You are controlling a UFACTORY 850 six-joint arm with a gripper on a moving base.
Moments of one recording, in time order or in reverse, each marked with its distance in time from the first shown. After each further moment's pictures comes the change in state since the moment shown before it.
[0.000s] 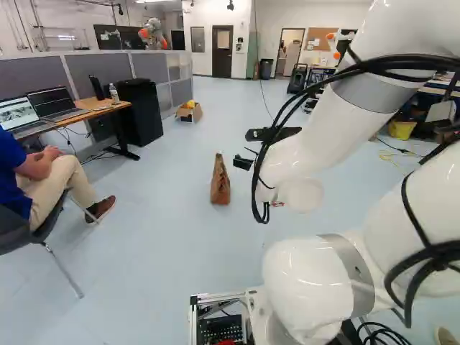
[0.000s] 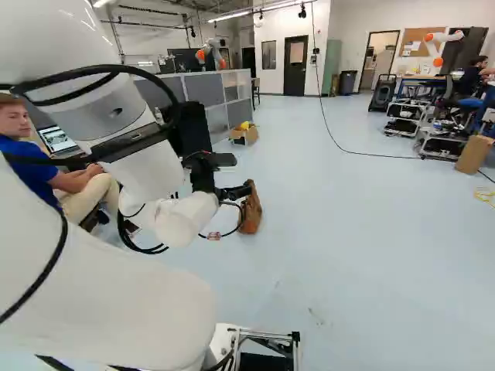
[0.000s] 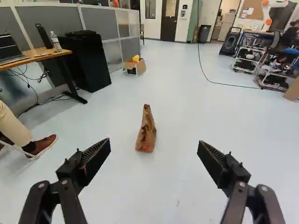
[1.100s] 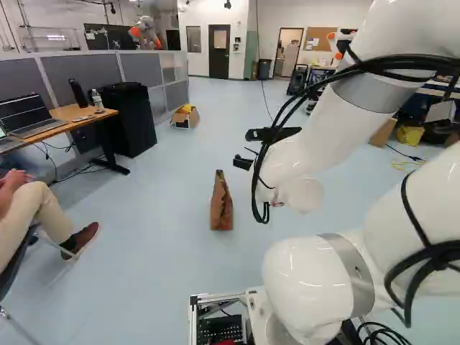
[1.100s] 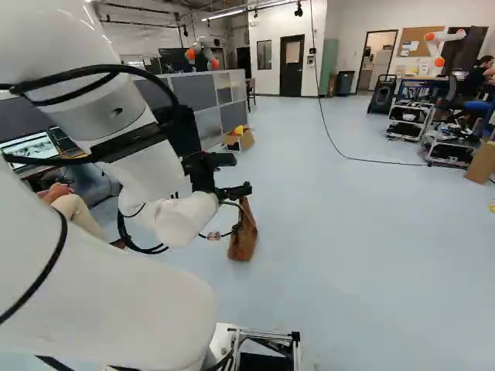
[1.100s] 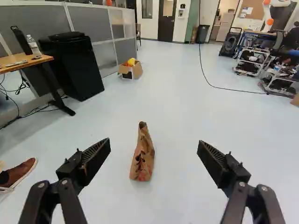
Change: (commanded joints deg) arm 0.0 0.0 0.0 0.0 0.0 0.0
